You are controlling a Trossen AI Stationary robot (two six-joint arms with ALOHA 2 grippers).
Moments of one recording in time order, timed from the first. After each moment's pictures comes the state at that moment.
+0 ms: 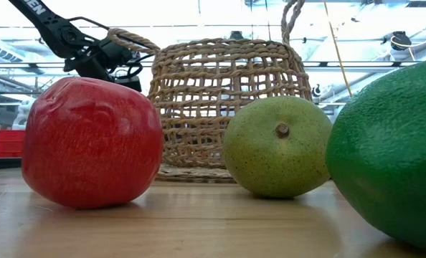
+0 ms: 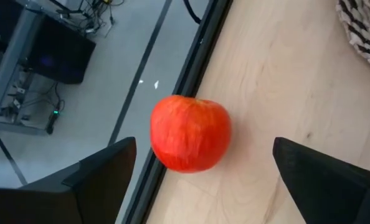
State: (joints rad) left arm 0.77 1.29 0.65 -0.08 -0.16 0.62; right arm 0.76 1.28 1.03 0.02 1.00 -0.01
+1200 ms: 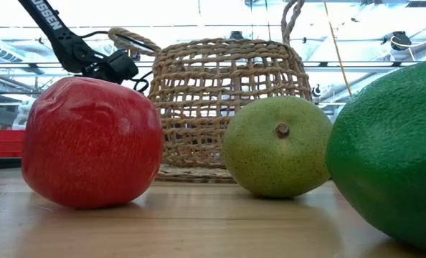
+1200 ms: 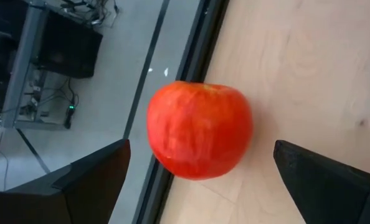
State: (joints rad) left arm 0.79 1.45 0.65 0.06 -0.24 0.72; right arm 0.75 1.28 1.03 0.01 0.99 -0.01
